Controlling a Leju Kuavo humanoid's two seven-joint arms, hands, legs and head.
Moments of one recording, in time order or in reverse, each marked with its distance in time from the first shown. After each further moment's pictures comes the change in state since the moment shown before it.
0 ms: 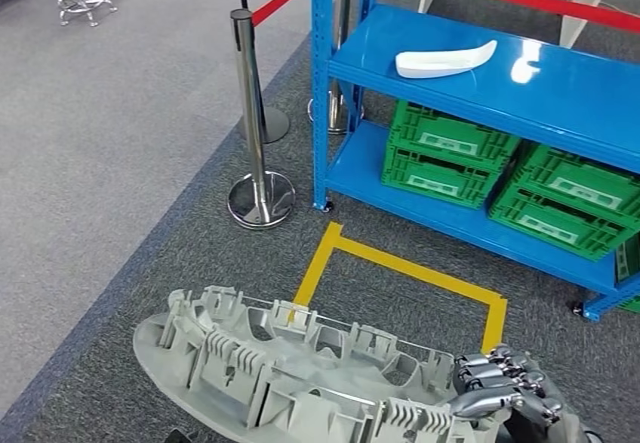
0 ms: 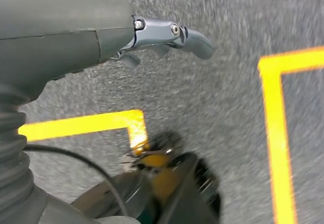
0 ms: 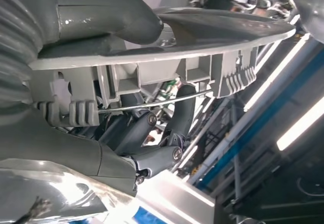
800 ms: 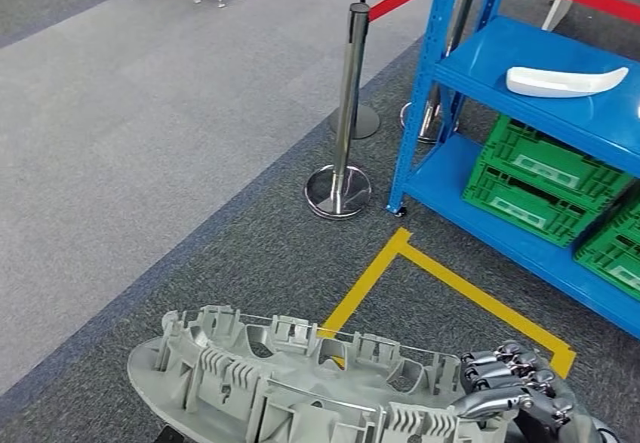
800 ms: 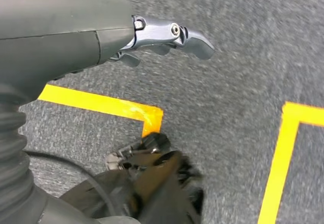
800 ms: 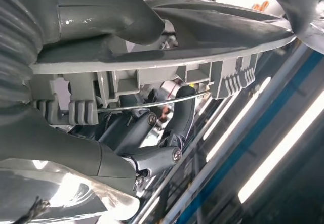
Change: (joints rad) left arm 0.076 -0.032 0.131 -0.198 -0.063 -0.069 0.054; right arm -0.004 0.007 -0.045 -0.049 0.003 0.056 0.021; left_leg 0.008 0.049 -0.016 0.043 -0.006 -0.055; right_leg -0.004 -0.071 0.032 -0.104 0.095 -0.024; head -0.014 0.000
